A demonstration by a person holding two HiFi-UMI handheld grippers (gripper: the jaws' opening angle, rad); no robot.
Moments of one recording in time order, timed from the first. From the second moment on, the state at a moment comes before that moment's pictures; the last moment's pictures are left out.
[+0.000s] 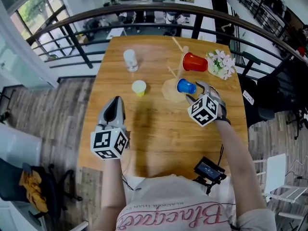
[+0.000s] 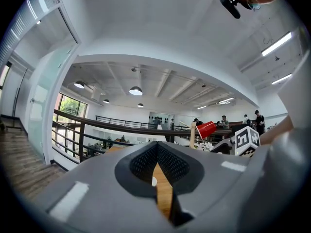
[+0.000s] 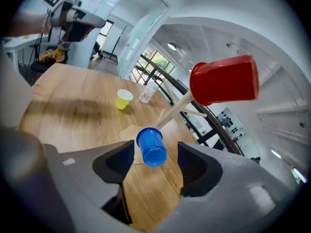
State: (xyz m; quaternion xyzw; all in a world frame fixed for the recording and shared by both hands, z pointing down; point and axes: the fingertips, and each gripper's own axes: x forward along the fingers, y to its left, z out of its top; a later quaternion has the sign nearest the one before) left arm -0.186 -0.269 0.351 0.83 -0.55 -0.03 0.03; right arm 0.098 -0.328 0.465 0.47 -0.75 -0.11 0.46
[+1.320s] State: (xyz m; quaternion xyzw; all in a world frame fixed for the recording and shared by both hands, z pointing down) left arm -0.145 -0.284 0.406 0.84 -0.53 0.07 0.03; right arm 0.110 -0.242 0.444 0.60 -0.78 0.06 0.17
